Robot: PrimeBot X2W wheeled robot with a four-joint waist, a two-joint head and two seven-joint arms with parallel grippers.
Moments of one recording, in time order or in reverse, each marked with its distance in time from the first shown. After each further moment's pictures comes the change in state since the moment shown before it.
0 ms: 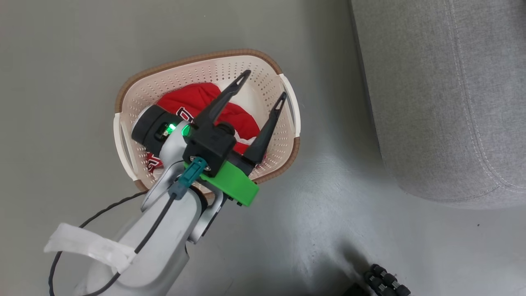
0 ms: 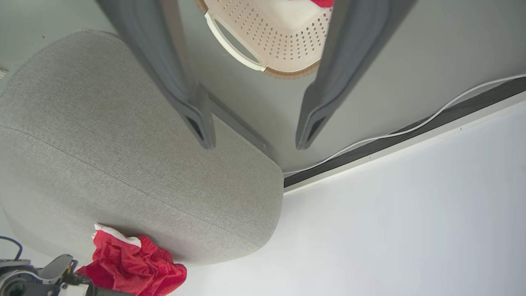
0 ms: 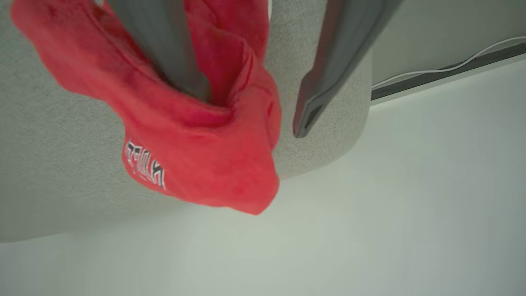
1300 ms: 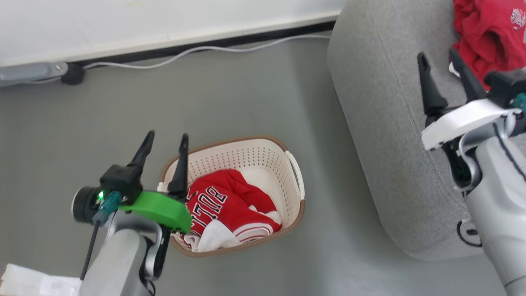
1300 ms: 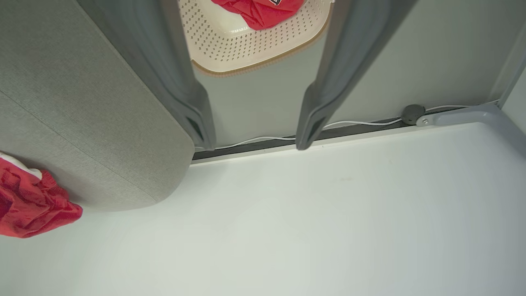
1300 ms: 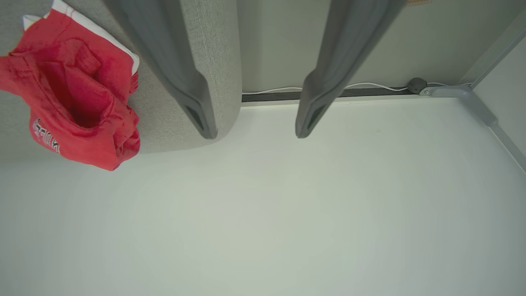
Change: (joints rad) left arm 0.237 0.008 0.257 0.212 -0.165 0.057 -0.127; right arm 0.383 0.184 0.109 -0.259 -0.188 0.077 -0.035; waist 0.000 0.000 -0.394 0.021
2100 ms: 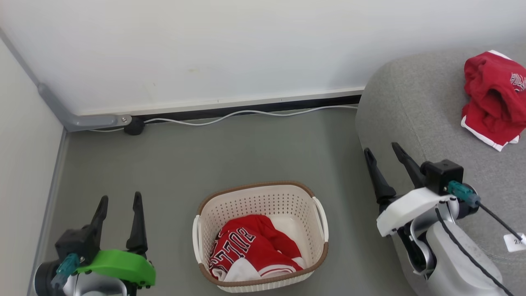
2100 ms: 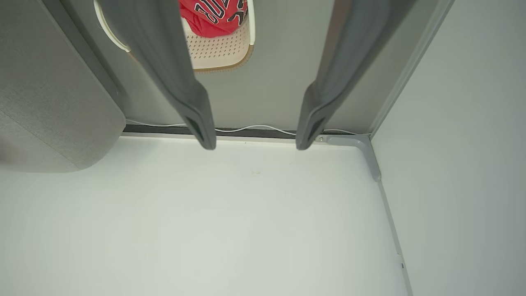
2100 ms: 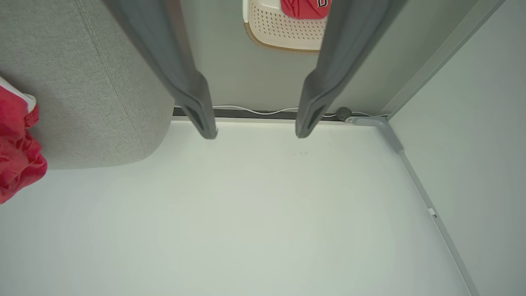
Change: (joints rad) left arm 0.293 0.030 0.201 -0.071 -0.016 0.025 0.000; right arm 0.317 0.109 0.100 -0.115 -0.058 -0.066 0.000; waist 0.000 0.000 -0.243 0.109
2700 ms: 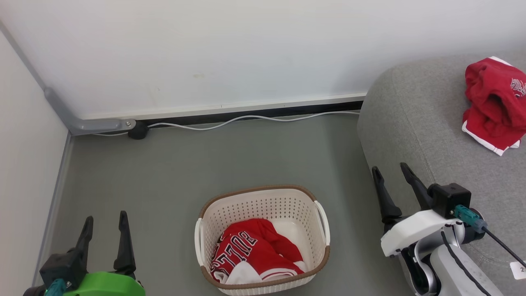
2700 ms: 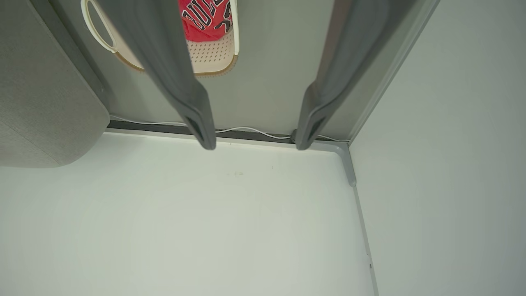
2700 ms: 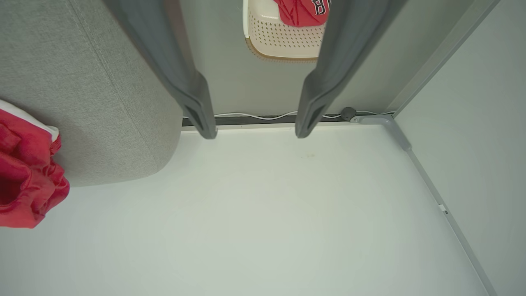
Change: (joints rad) left arm 0.126 -0.005 0.083 -0.084 0.024 0.007 0.000; right arm 0.132 0.009 -0.031 -0.101 0.001 -0.058 0.000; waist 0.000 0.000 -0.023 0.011
